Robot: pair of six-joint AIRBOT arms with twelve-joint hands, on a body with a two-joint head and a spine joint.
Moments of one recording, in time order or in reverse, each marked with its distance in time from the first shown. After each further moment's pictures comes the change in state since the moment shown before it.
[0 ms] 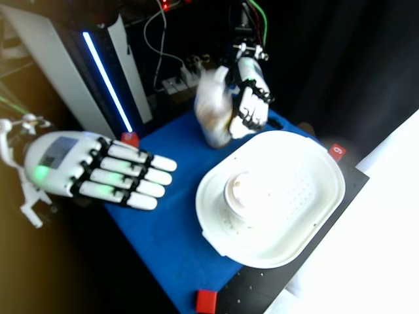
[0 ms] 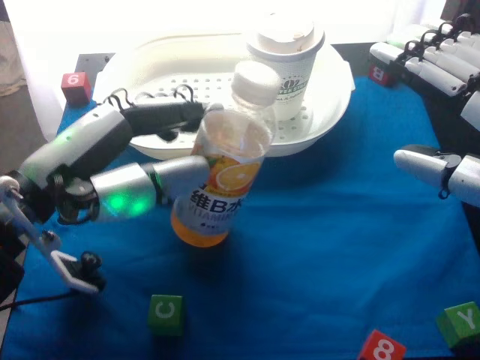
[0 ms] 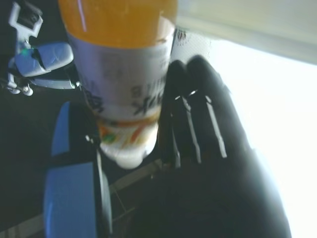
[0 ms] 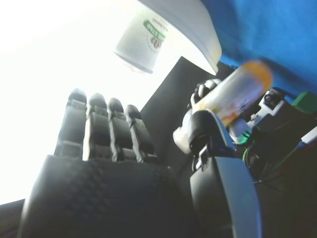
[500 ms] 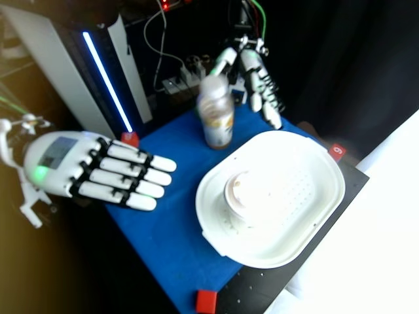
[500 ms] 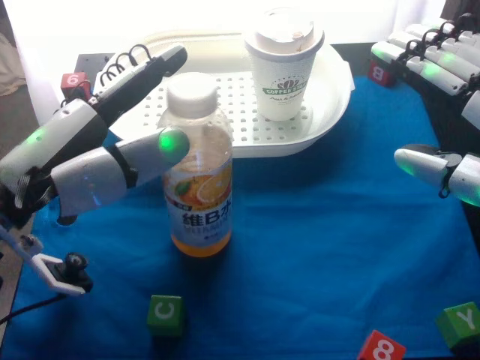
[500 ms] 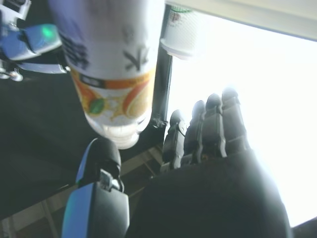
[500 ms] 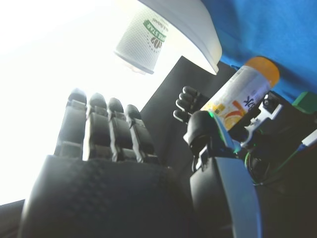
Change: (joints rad) left arm 0.061 0.044 -0.048 -0.028 -0.105 0.016; right arm 0.000 0.000 0.000 0.003 0.000 0.000
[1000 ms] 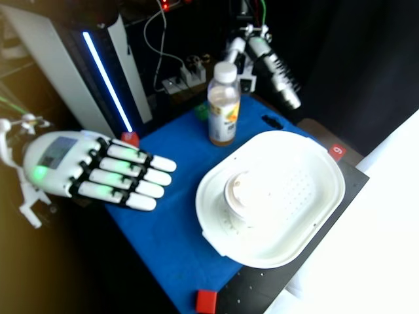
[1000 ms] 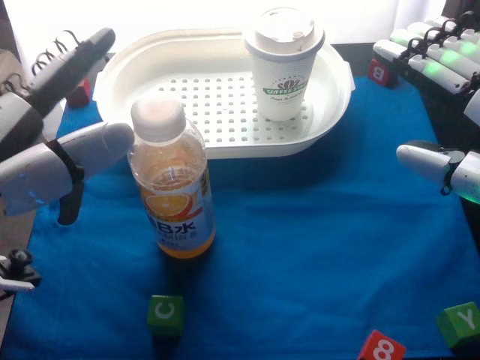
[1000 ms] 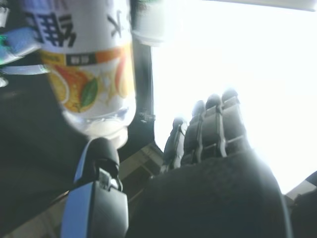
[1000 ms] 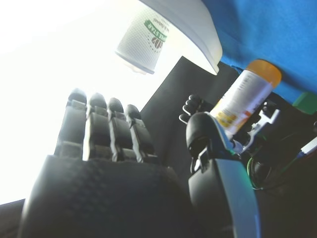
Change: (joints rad) left arm 0.098 0.100 -0.055 -0.109 -0.126 0.085; right arm 0.000 0.005 0.000 0.001 0.000 0.000
